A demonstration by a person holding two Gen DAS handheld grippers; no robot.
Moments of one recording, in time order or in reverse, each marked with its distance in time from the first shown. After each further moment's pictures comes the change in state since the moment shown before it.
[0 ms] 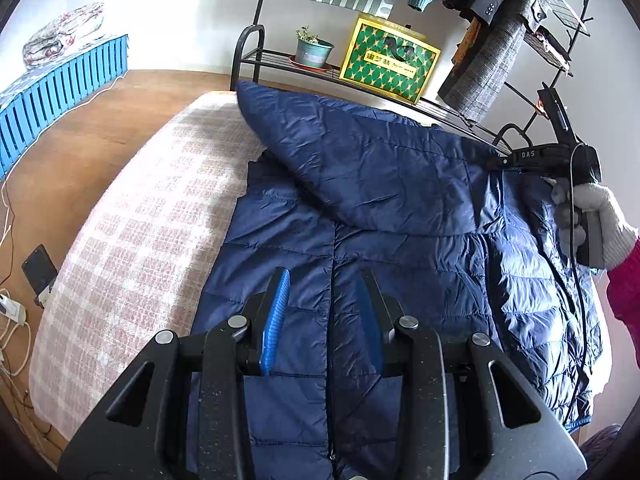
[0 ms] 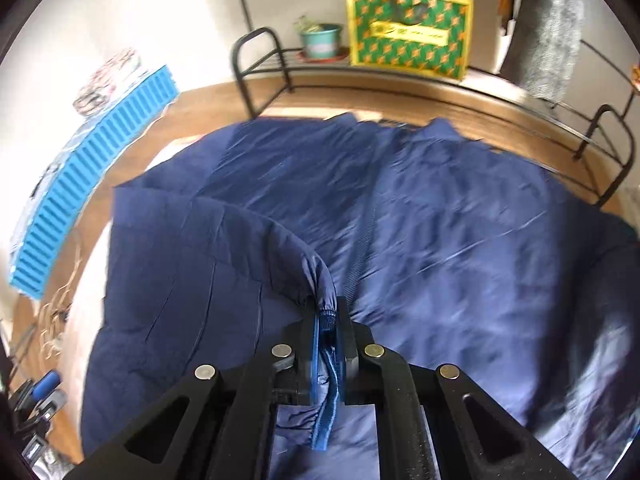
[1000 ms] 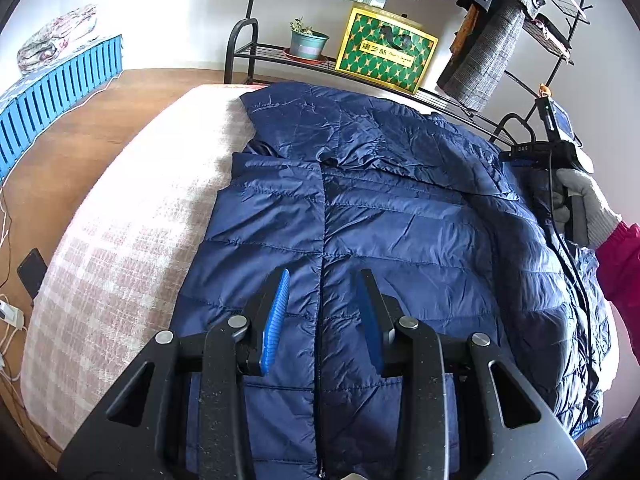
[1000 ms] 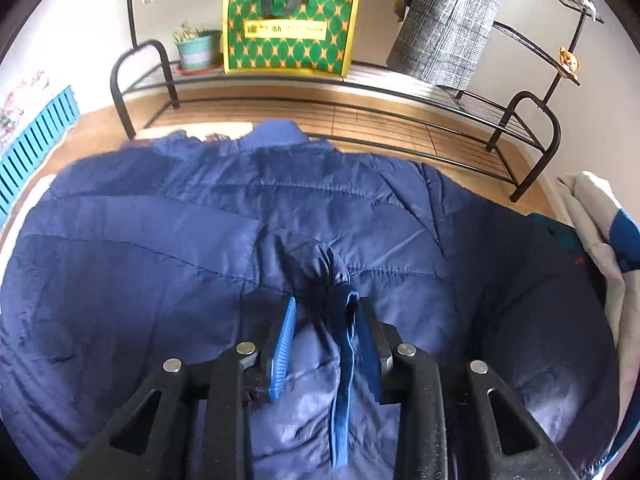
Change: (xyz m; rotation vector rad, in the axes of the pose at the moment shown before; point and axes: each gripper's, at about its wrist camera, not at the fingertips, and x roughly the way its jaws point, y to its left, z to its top) left arm 0.024 -0.017 -0.002 0.023 0.016 -0.003; right arm 0.035 -0.114 0.020 0.113 -0.050 -0.236
